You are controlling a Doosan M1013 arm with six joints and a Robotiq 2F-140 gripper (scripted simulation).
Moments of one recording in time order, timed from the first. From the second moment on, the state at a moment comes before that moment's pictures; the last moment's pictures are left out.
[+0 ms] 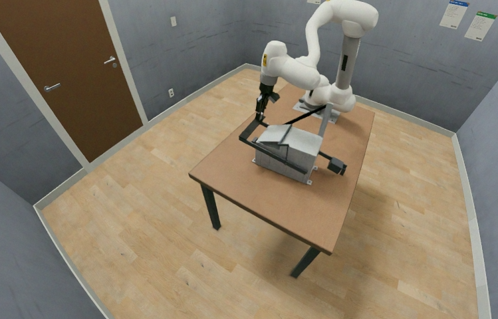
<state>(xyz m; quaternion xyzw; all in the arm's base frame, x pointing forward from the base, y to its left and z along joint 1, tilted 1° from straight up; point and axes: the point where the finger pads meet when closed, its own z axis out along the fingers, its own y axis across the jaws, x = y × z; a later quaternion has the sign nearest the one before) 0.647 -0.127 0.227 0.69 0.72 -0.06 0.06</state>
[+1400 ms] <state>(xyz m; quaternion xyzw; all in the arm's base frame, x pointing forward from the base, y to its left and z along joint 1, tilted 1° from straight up) 0.647 -0.127 0.221 0.69 0.72 -0.06 0.06</state>
